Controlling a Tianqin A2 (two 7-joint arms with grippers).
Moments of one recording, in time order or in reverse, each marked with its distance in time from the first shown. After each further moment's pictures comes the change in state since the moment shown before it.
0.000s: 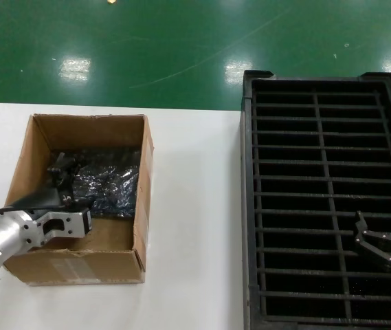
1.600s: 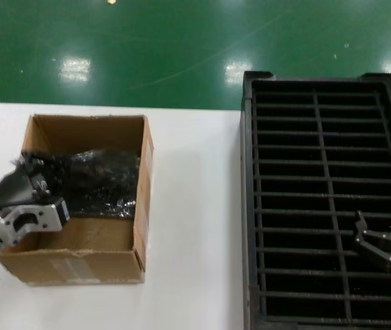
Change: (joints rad) left arm 0.197 -0.081 -0.140 -0.317 0.123 -0.045 -0.204; right arm 0.000 0.000 0.000 0.000 0.000 0.000 0.000
